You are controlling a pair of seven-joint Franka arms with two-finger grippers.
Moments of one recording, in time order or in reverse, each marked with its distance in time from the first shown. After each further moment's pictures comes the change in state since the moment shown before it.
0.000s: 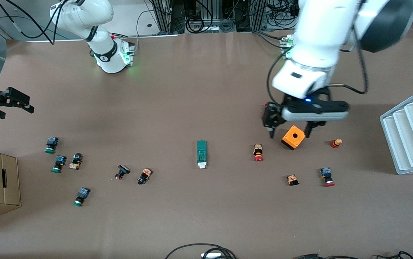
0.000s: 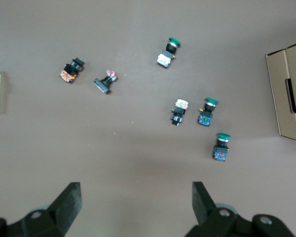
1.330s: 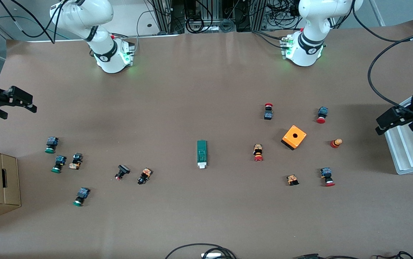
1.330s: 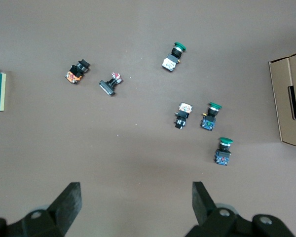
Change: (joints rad) left arm 0.455 -0.070 0.020 -0.027 -0.195 -0.271 0.444; right arm 0.000 -0.001 0.023 0.011 0.000 -0.001 -0.001
